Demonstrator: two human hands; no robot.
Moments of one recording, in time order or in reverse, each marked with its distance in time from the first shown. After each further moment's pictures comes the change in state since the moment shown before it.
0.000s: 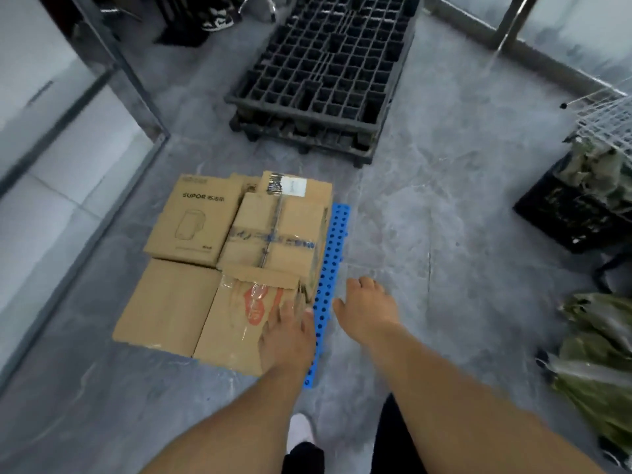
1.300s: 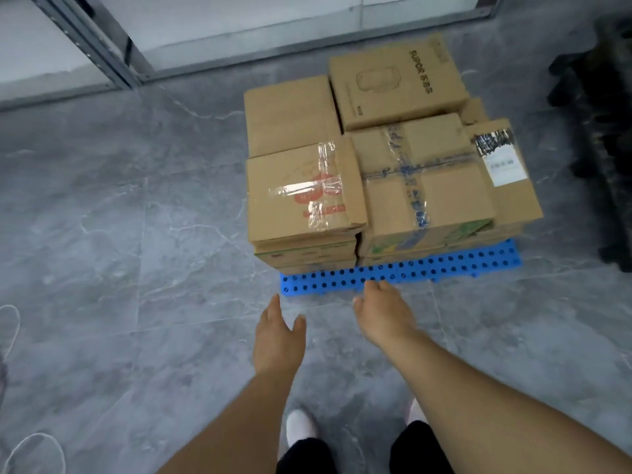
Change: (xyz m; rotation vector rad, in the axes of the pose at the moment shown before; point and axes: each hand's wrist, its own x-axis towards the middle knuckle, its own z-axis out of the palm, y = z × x) left_hand 0.021 0.063 0.227 -0.793 0.513 -1.090; right_hand 0.185 0.089 0.085 -0.560 -0.455 -0.795
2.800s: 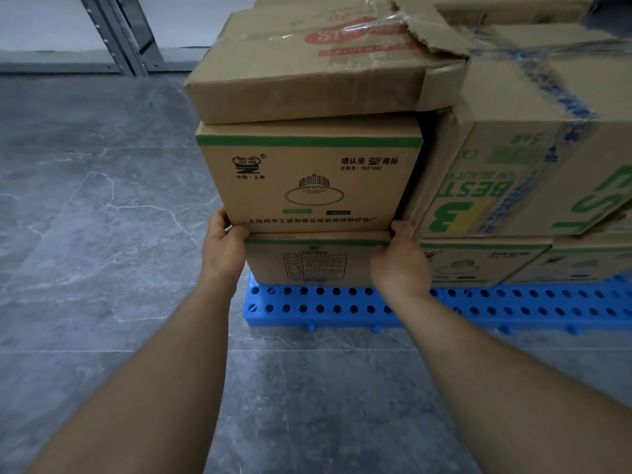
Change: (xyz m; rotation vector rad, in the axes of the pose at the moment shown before) left_hand 0.316 -0.123 0.142 -0.797 0.268 0.415; right_hand 0.272 0.050 0.187 0.346 0.661 -0.117
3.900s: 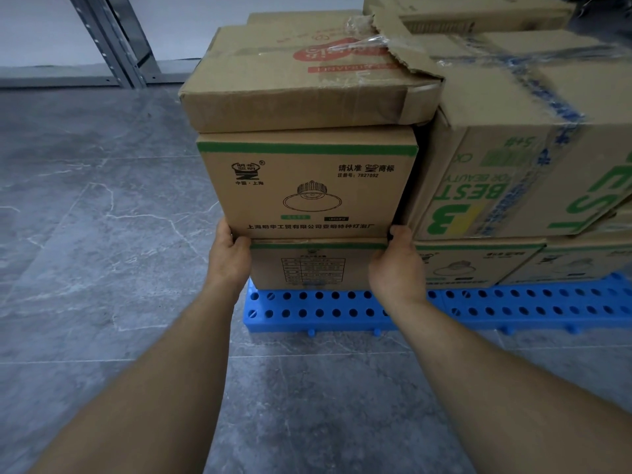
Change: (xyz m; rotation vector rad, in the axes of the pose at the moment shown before) left_hand -0.006 0.001 0.005 0.122 -0.042 0.021; right_hand -0.008 -0.002 -0.004 0.120 0.043 -0.058
